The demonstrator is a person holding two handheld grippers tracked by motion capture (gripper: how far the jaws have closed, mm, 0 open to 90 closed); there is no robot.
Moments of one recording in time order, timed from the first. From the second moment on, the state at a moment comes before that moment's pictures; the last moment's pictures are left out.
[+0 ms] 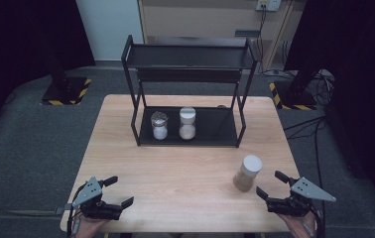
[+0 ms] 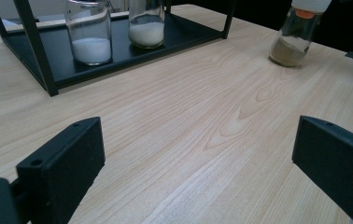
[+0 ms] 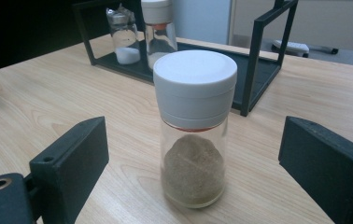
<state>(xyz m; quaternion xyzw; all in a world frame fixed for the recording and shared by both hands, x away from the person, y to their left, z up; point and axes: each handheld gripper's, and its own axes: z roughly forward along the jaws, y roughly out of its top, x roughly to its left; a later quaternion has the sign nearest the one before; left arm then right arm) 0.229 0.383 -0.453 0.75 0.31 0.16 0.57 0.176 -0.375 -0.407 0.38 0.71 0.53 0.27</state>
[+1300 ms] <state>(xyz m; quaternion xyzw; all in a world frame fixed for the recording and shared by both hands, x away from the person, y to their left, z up) 0.230 0.383 -0.453 0.75 0.30 0.15 0.57 0.179 -0.378 -0.412 0.37 0.72 0.53 0.26</state>
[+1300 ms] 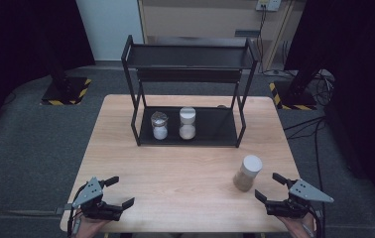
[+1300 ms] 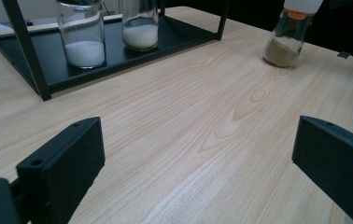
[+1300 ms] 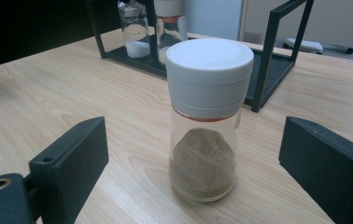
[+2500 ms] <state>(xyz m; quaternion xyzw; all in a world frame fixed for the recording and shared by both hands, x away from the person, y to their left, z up) 0.230 0.382 -0.453 0.75 0.30 0.15 0.57 0.170 -0.375 -0.405 0.39 0.71 0.53 0.27</state>
